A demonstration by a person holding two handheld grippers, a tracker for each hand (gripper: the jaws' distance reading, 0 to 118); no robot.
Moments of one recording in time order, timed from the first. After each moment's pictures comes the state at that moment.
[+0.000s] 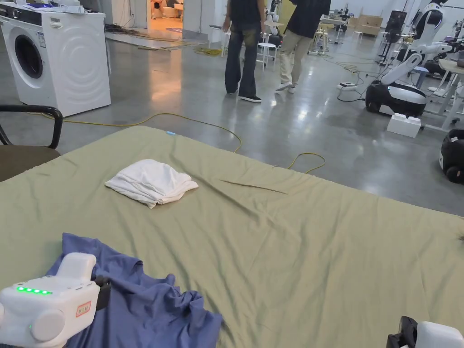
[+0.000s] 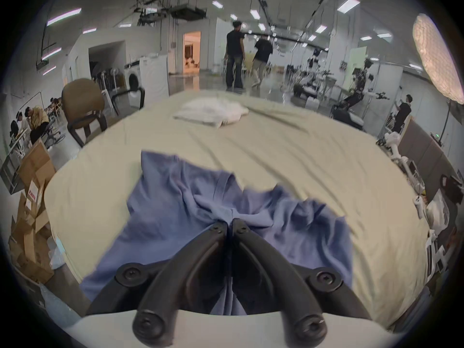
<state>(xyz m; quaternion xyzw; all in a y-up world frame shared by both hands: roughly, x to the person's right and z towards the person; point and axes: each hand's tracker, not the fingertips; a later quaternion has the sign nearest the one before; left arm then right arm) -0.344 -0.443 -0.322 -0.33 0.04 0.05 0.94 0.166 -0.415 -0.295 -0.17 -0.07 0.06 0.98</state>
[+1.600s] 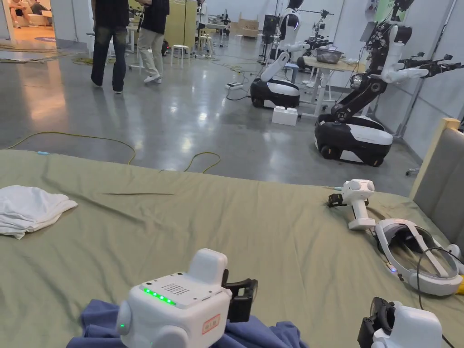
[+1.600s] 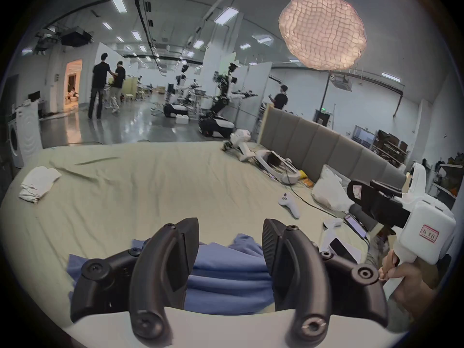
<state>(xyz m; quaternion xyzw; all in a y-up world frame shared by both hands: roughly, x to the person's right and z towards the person) 0.015 -0.365 -0.333 -0.23 -0.32 0.02 0.92 0.295 -0.378 -0.208 -0.11 -0.18 -0.01 0.98</state>
